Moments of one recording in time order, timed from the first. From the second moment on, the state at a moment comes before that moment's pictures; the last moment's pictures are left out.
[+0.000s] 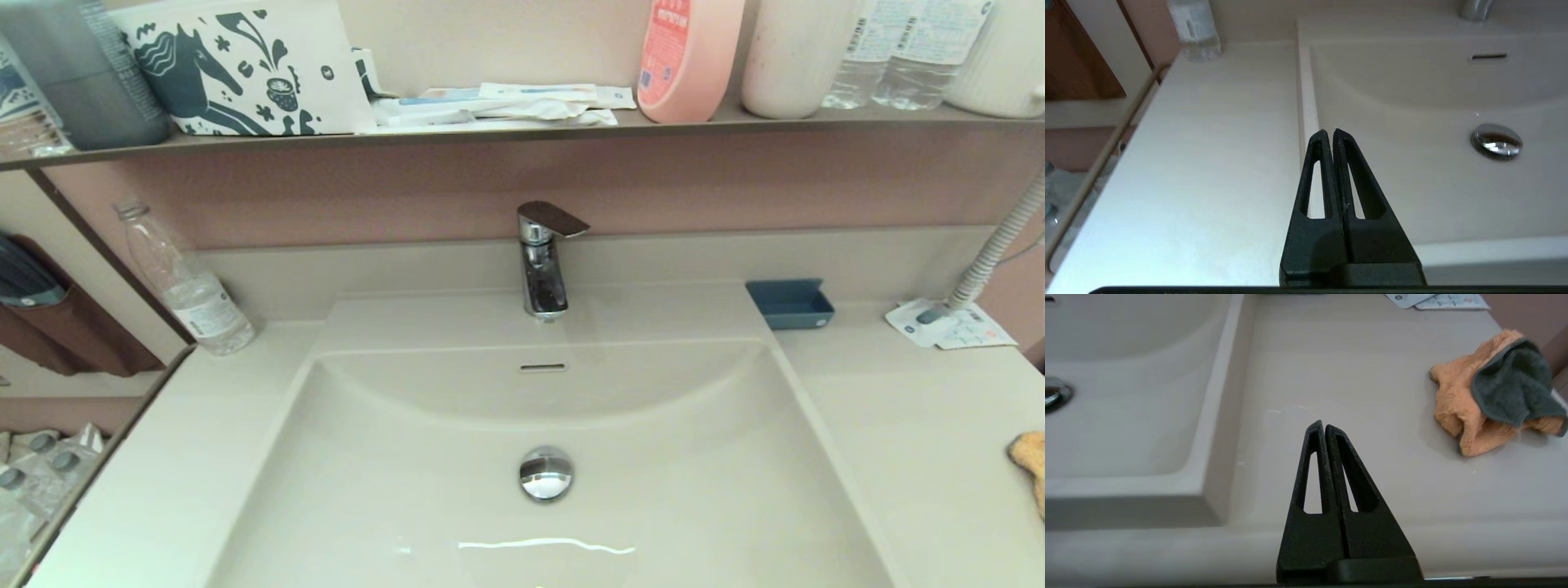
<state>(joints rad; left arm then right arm) 0.00 0.00 0.00 -0.08 -0.01 0.02 0.00 0.00 0.00 -0.01 -0.01 -0.02</state>
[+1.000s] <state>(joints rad) 0.00 0.00 0.00 -0.07 0.00 -0.08 -0.01 0.00 -0.01 0.01 -0.02 -0.03</state>
